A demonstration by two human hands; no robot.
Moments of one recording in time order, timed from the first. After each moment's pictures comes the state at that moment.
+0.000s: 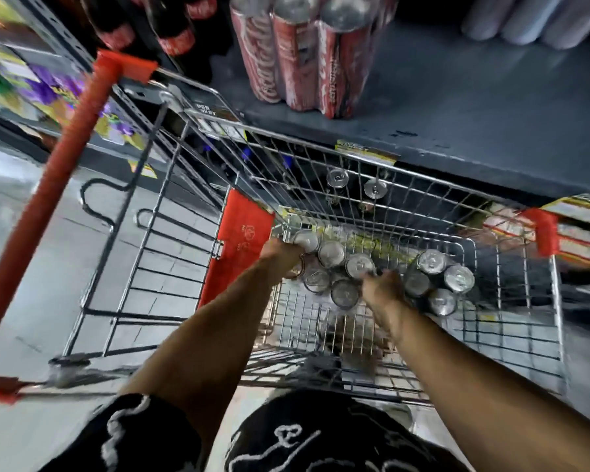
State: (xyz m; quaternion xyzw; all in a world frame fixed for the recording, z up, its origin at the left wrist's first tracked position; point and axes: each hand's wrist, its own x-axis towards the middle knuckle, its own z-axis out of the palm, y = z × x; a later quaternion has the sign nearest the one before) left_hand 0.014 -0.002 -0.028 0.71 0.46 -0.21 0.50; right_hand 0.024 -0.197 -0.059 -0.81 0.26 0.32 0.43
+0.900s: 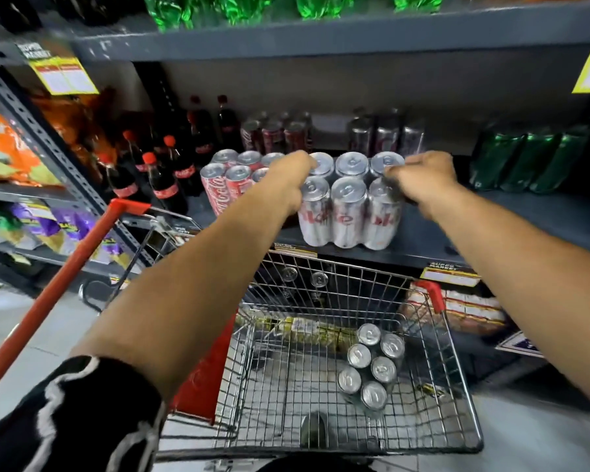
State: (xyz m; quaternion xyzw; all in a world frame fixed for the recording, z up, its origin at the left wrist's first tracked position) left_hand 0.154 -0.116 0.269 0.65 0.28 -0.02 0.70; right_hand 0.190 -0.305 0.248 -0.82 0.10 -0.04 0.56
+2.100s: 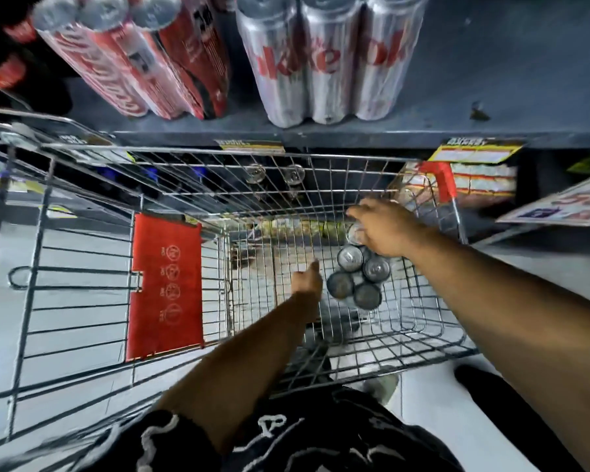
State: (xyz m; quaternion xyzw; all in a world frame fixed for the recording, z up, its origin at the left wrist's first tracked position) left_hand 0.008 -0.178 -0.077 0.59 0.47 -0.28 0.59; right_hand 0.117 -0.333 -0.016 -0.94 -0.27 0.19 0.05
